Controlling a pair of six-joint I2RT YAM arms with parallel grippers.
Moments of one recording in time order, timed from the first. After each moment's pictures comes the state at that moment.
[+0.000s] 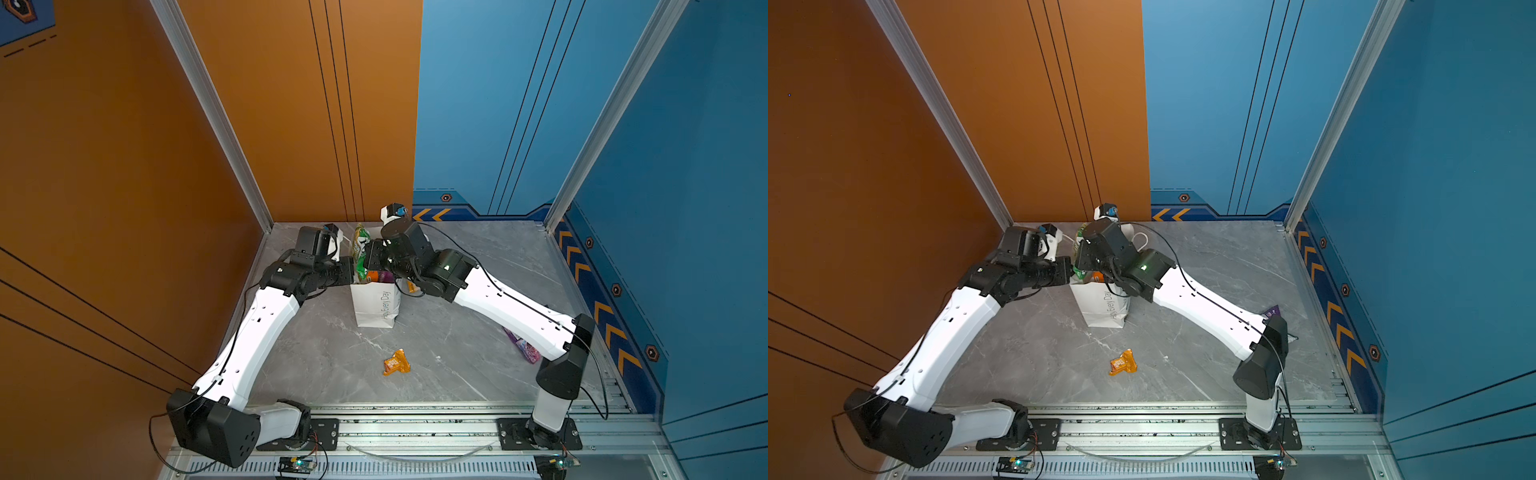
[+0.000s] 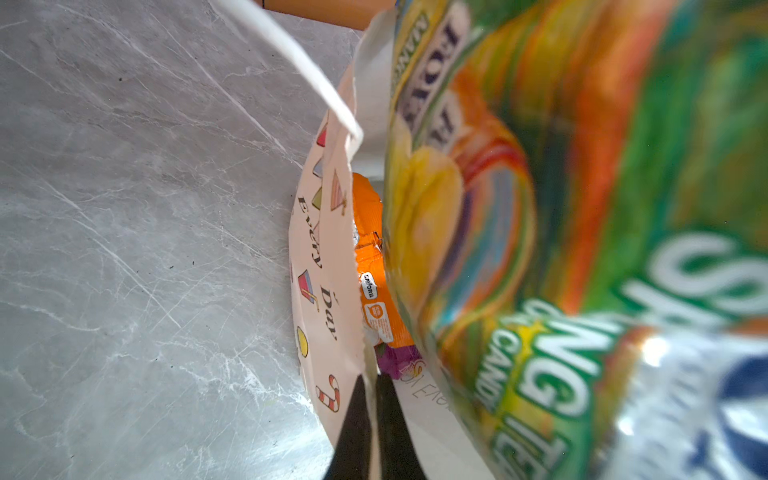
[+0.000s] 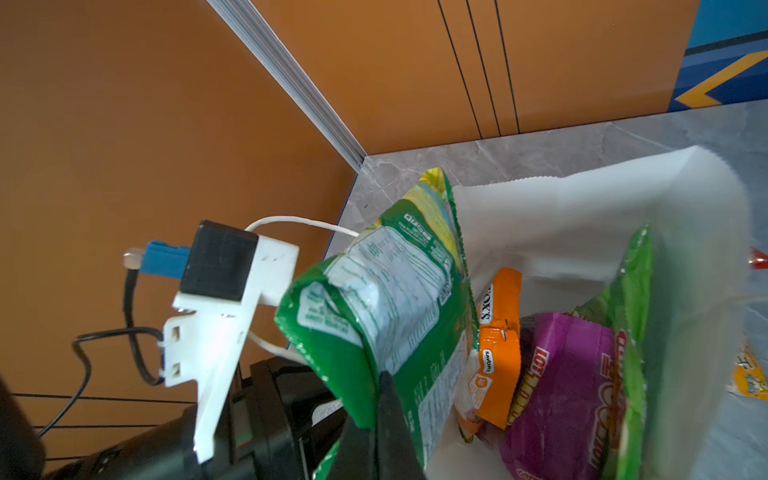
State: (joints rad) left arm -0.28 1.28 1.32 -0.82 0.17 -0.35; right arm 0.96 1.85 1.98 -0.58 0.22 0.74
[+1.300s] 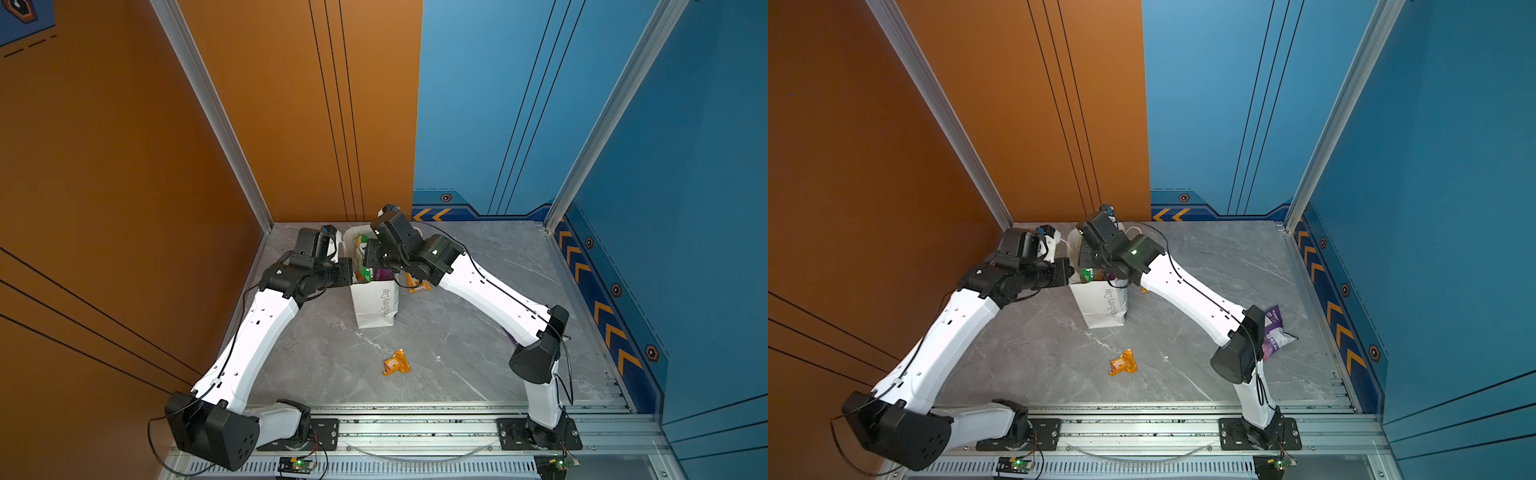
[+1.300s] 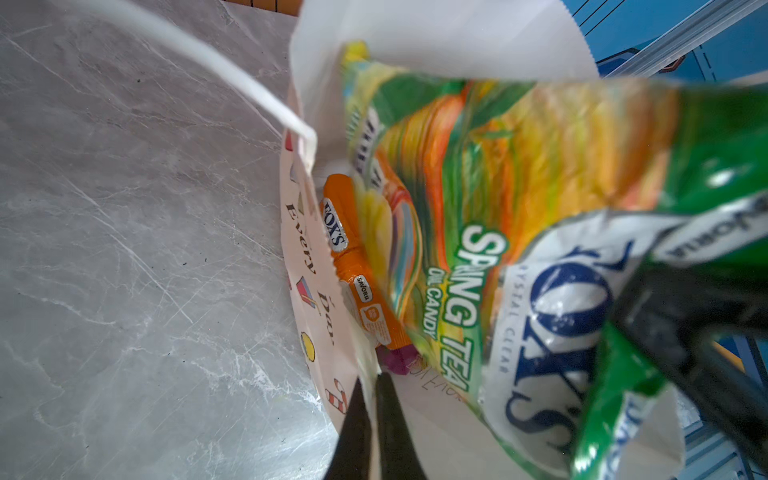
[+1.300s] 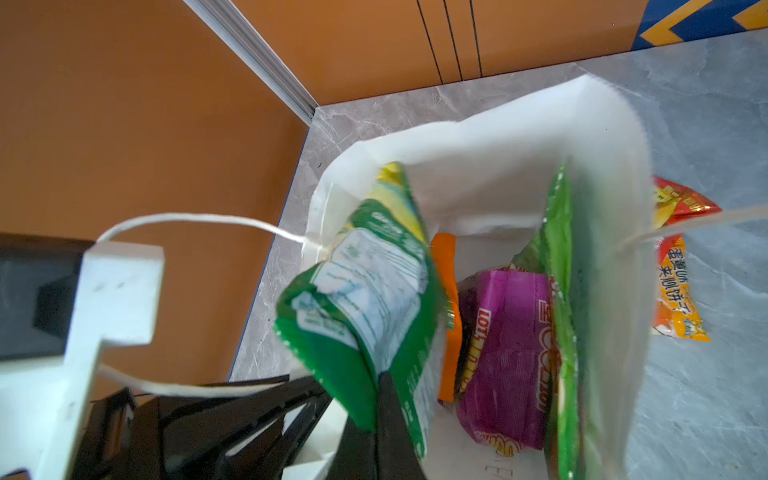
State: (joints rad) left arm -0.28 1.26 1.31 -0.82 0.14 -0.35; right arm 0.94 2.00 2.22 -0.87 0.19 0.76
